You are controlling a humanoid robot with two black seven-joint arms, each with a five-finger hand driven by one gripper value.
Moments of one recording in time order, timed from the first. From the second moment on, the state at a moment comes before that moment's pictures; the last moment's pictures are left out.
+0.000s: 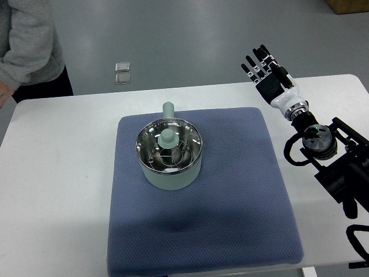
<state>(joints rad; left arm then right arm) 0.03 0.00 -0.05 -0.20 0.00 0.04 0.06 0.66 -0.13 1.03 0.74 0.08 0.29 0.17</state>
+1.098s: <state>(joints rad) 0.02 0.00 -0.04 -0.20 0.00 0.04 0.06 1.17 -0.49 0.45 1.00 -0.59 0.46 0.05</state>
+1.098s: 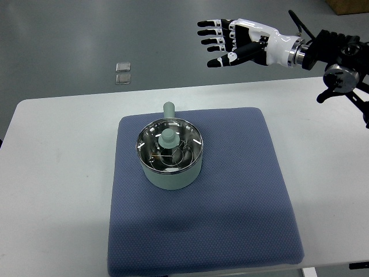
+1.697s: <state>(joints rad) 0.02 0.00 -0.04 -0.20 0.00 0.04 0.06 1.79 -0.41 -0.23 1.20 -0.64 0.42 0.03</state>
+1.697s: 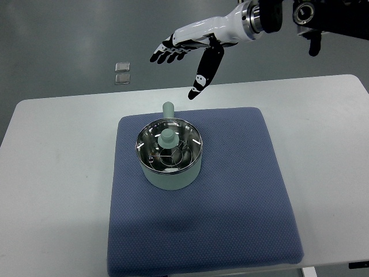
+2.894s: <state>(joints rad) 0.02 0.00 -0.04 -0.20 0.00 0.04 0.06 1.59 -0.23 -0.28 1.17 -0.92 0.26 0.03</state>
